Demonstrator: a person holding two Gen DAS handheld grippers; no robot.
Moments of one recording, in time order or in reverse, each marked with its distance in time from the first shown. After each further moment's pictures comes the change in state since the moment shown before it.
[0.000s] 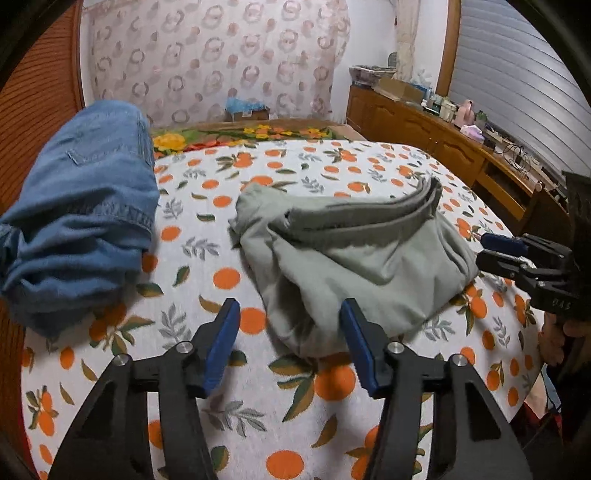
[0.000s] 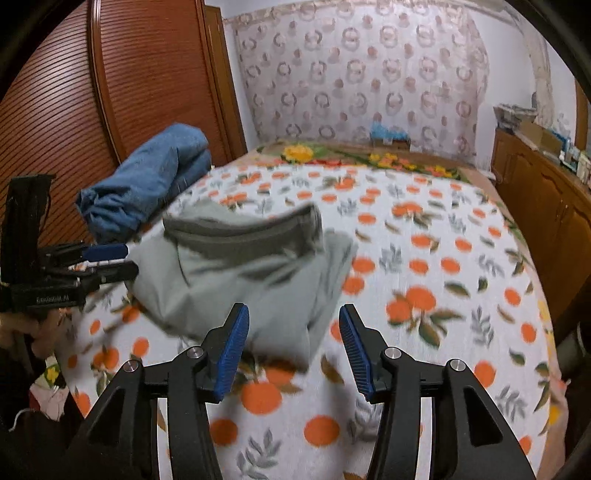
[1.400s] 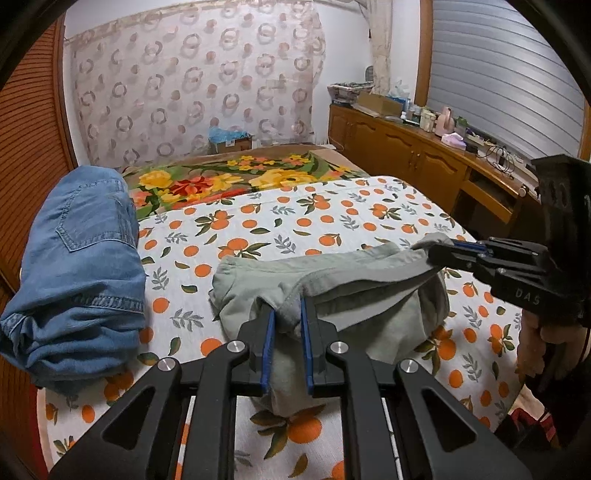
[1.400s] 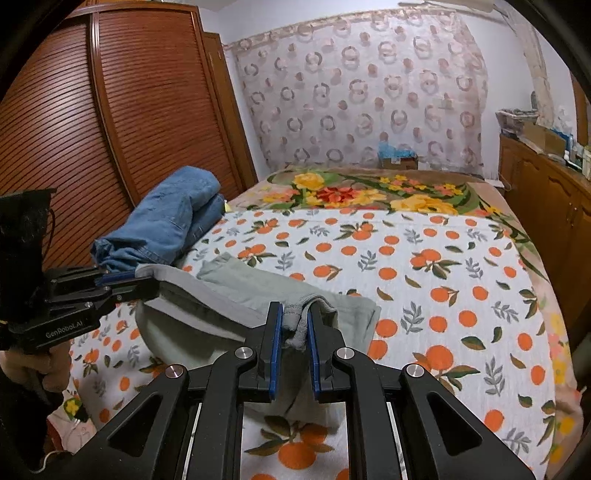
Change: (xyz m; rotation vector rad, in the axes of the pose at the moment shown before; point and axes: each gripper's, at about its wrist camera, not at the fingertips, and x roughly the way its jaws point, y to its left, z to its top) left arm -0.020 -0.025 0.047 0.085 -0.081 -0.016; right arm 0.001 0.011 0.042 0.051 -0.094 0.045
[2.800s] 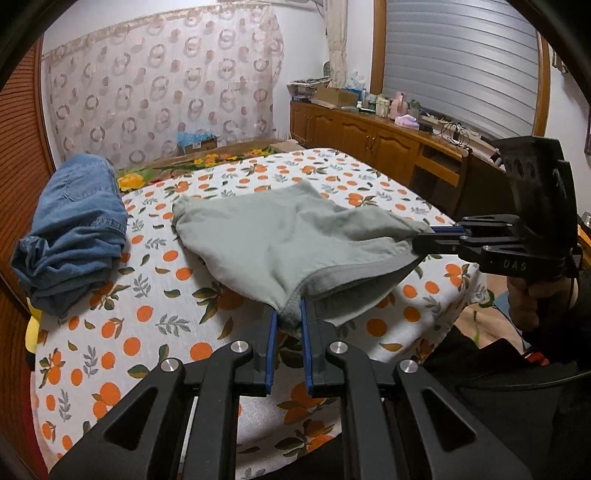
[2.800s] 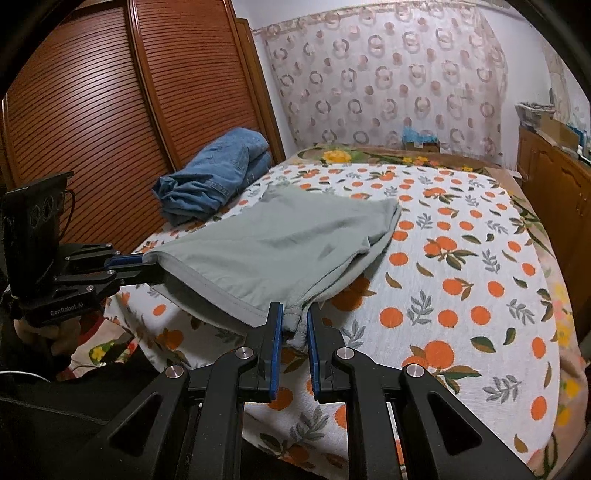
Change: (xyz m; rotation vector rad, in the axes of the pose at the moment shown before) left arm -0.095 -0.054 -0.091 0.095 -0.013 -0.102; right arm -0.106 0.022 -0.077 -0.043 0.050 0.093
